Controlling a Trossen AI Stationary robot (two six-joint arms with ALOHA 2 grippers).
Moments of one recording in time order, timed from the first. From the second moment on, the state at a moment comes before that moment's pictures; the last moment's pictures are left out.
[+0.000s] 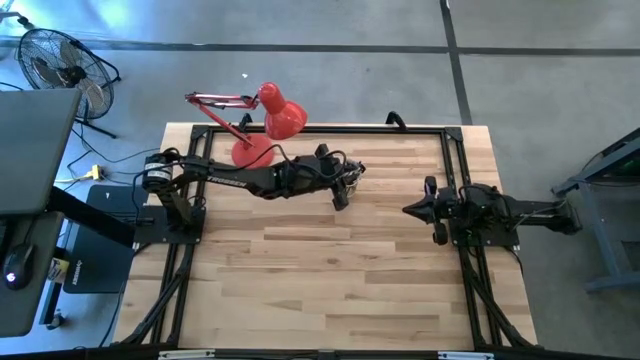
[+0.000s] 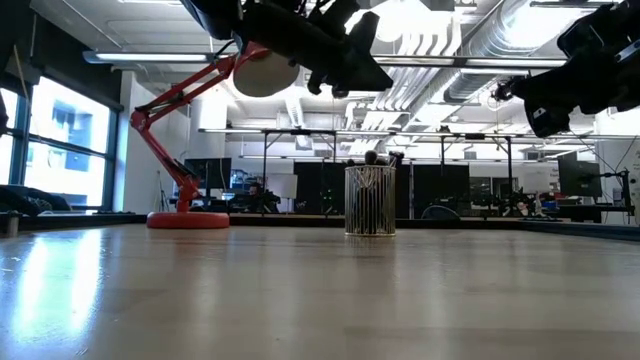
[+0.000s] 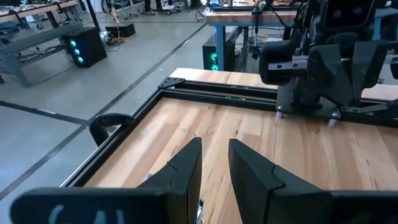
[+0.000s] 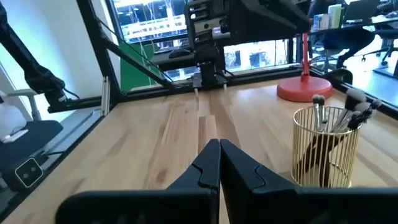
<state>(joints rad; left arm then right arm) 0.09 1.75 1.21 0.34 -0.28 0.02 -0.03 0.01 0.05 -0.09 -0.05 0.17</state>
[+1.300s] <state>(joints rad) 0.09 1.75 1.21 0.37 -0.21 -0.01 -0.03 0.03 0.10 -0.27 -0.05 0.07</state>
